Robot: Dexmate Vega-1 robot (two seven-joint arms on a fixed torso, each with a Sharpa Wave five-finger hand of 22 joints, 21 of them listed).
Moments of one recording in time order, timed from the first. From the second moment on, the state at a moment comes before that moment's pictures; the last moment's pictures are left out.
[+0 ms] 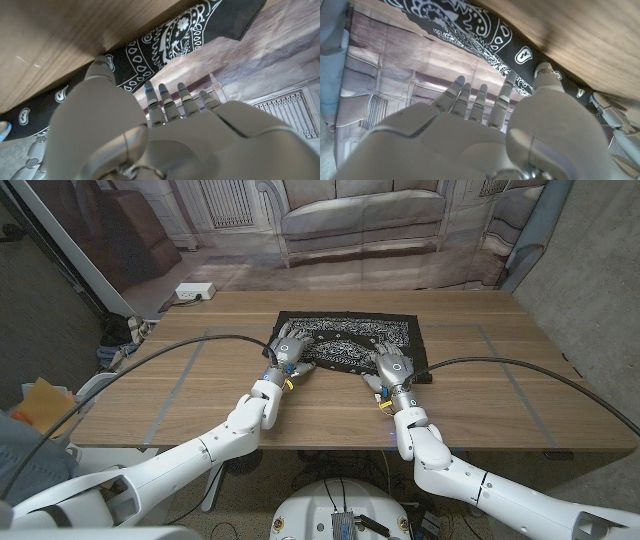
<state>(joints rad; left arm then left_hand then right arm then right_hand) 0.74 0.63 0.89 -1.56 0.87 0.47 0.45 0.95 -0.03 0.14 0.01 0.28 0.52 -0.13 0.27 0.20 0.38 -0.16 0.25 0.21 0.23 -0.04 0.22 0.19 -0.09 0.10 0.21 0.18 -0.88 -0.61 -0.96 -1.72 -0.84 -0.73 -0.50 0.88 0.04 0.19 -0.14 0.27 0.78 -0.22 0.31 0.21 0.29 -0.10 0.25 0.19 0.20 0.00 0.19 0.18 0.20 0.00 0.22 0.19</state>
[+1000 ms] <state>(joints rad) 0.73 0.60 0.85 -1.55 0.73 0.41 0.56 1.09 0.11 0.25 -0.06 0.19 1.14 -0.01 0.44 0.19 0.66 -0.19 0.25 0.20 0.39 -0.04 0.22 0.18 0.00 0.08 0.22 0.18 -0.86 -0.66 -0.94 -1.79 -0.79 -0.70 -0.47 0.93 0.08 0.18 -0.13 0.26 1.04 -0.22 0.37 0.20 0.39 -0.15 0.27 0.19 0.29 -0.03 0.20 0.18 0.22 -0.01 0.22 0.19</state>
